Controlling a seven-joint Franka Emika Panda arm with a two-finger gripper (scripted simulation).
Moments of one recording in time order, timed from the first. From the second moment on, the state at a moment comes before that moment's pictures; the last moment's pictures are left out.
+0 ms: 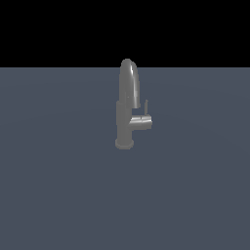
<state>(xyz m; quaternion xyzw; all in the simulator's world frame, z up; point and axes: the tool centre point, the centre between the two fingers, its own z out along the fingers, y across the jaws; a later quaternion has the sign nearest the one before) -0.111 -0.010 0.457 -0.96 0.15 0.16 0.16</state>
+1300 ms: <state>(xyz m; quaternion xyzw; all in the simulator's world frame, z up) 0.009 -0.050 0.352 -0.82 0.31 0.35 0.32</state>
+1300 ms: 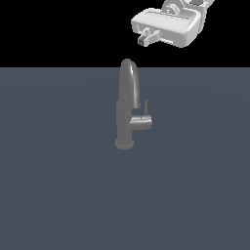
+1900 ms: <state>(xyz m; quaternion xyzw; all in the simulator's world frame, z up) 0.047 -0.068 0.268 -0.70 0.39 0.45 0.39</state>
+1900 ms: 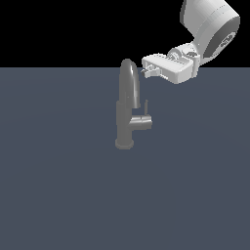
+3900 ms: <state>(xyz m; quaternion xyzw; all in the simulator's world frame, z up) 0.027 -0.073 0.165 -0.53 0.47 0.53 0.46</state>
